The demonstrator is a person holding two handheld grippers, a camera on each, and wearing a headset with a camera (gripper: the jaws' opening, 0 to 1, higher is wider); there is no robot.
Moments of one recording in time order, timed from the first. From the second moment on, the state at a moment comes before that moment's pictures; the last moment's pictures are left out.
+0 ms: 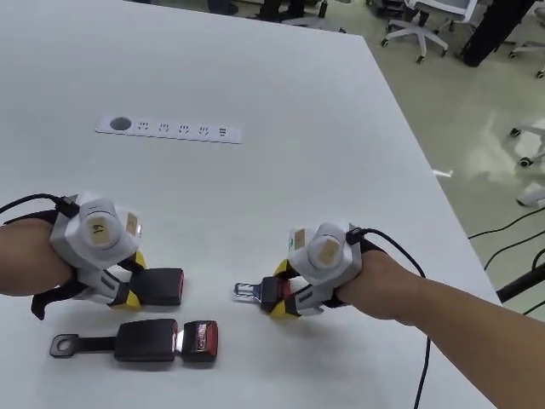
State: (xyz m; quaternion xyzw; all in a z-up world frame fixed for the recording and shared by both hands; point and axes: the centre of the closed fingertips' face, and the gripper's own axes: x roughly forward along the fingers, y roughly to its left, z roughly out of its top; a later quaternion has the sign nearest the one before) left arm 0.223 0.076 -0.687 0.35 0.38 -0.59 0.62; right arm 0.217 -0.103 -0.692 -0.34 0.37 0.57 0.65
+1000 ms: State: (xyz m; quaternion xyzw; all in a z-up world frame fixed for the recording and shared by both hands) left arm 0.232 0.088 -0.683 0.34 0.39 -0.55 0.66; right arm 0.221 -0.095 -0.669 -0.32 0.35 0.54 0.70
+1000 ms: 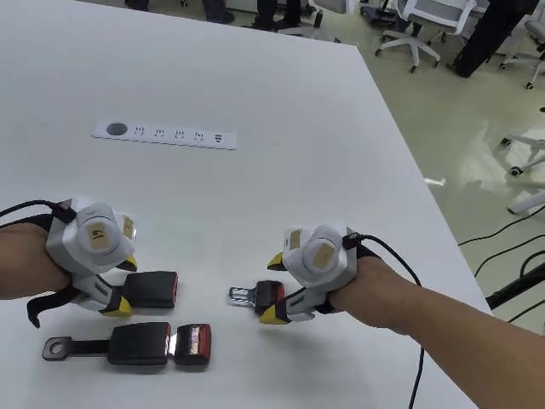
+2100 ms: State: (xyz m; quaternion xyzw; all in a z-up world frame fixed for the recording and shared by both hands) left arm 0.126 0.189 -0.622 0.22 0.37 -0.43 0.79; right arm 0.144 -0.110 -0.614 -0.21 0.32 0.47 0.79
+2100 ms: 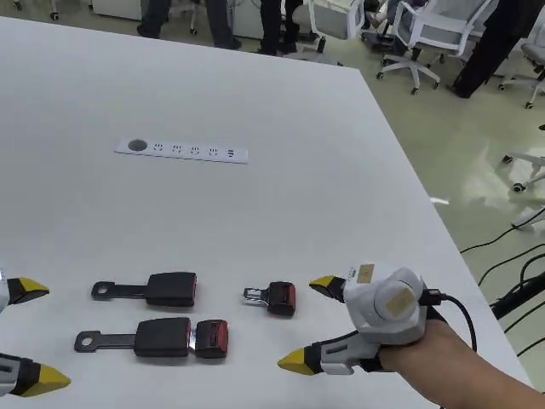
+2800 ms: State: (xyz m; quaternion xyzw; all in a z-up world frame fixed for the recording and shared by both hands) left arm 0.091 0.218 -0.618 0.16 0.40 -0.36 0.83; right arm 0.111 -0.113 -0.614 -0.18 0.31 0.44 0.82
